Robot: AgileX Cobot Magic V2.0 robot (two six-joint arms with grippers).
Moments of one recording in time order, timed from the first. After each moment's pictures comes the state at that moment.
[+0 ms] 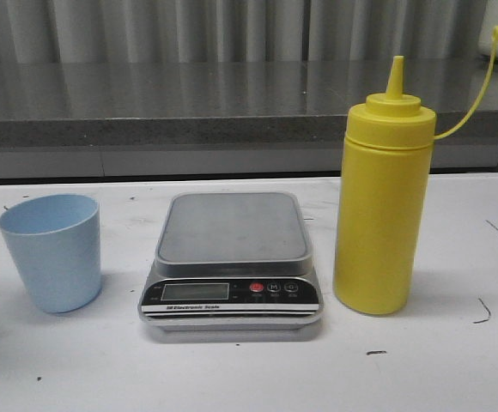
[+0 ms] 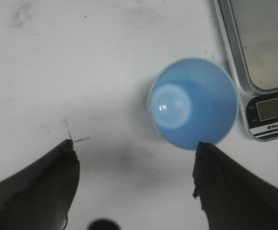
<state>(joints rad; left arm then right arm) -0.16 1.36 -1.02 -0.19 0.88 0.13 0.03 0.41 -0.60 -0.03 0.82 0.00</state>
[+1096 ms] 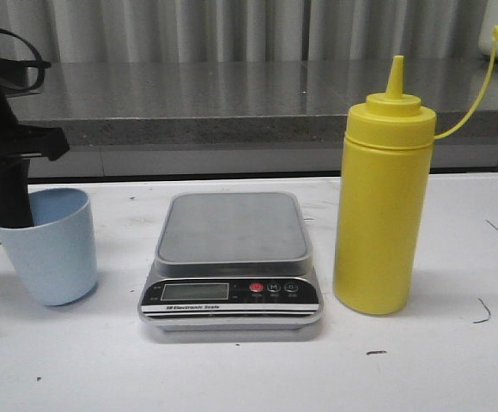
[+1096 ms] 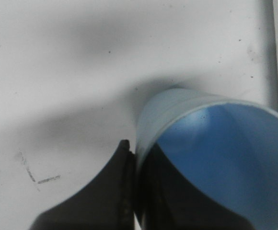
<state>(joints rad) -0.20 1.74 -1.18 -0.21 0.91 0.13 0.03 0.41 -0.60 -0.03 0.82 0.00</state>
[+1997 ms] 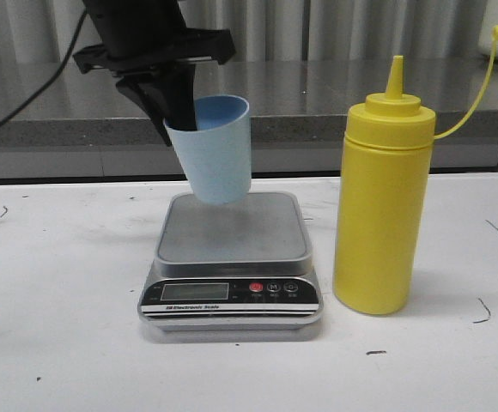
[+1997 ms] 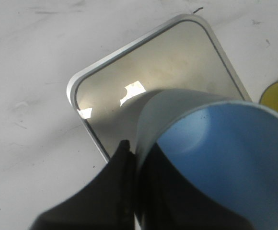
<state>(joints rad) -0.48 1.96 -1.73 -0.16 1.06 0.08 0.03 0.41 -0.60 -0.03 0.82 0.00</state>
